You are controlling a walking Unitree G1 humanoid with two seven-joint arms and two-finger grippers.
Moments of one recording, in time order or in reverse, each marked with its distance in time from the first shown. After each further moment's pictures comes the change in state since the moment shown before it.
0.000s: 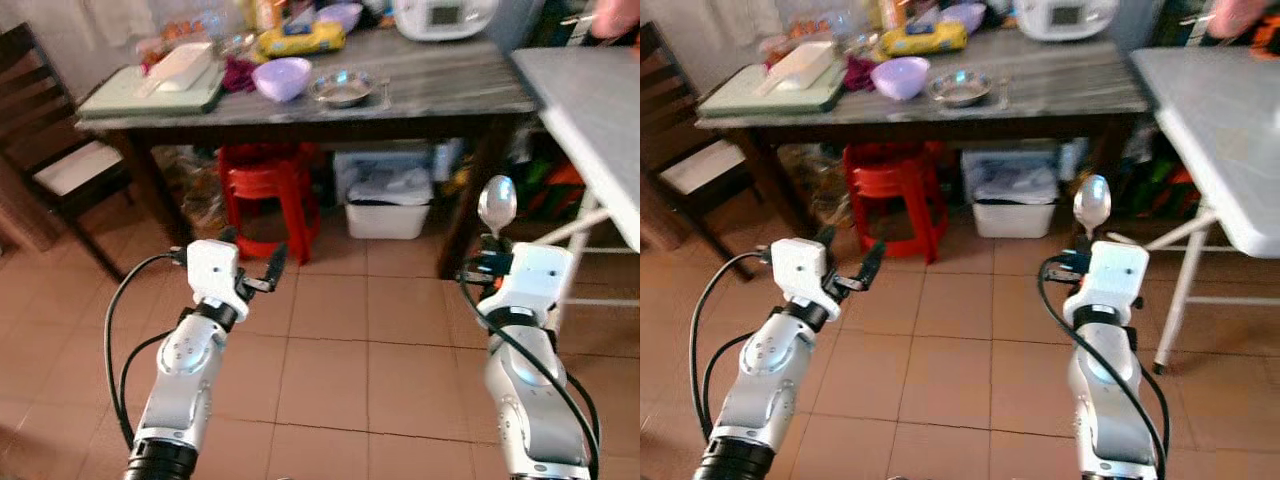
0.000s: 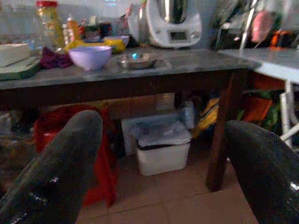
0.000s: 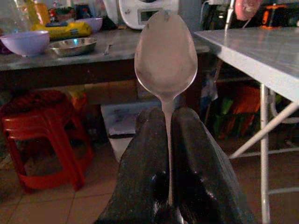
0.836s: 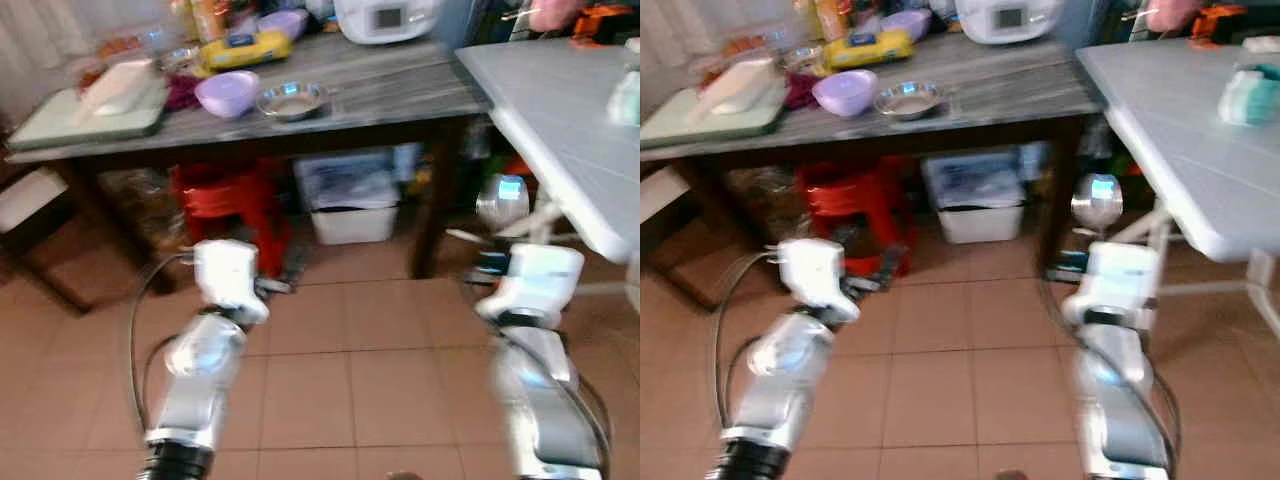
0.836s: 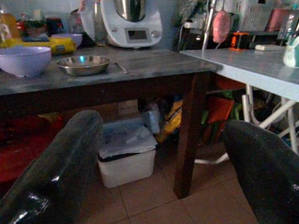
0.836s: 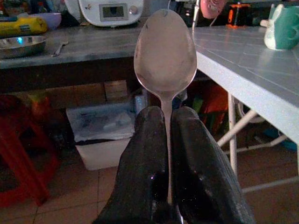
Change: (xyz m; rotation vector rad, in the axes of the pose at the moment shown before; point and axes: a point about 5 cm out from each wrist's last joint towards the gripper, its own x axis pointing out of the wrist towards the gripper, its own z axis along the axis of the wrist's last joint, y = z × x) left arm 0.005 -0.021 -0.001 -0.036 -0.008 -0.065; right arm -0.001 -0.010 -0.001 -0.029 -0.006 -0.024
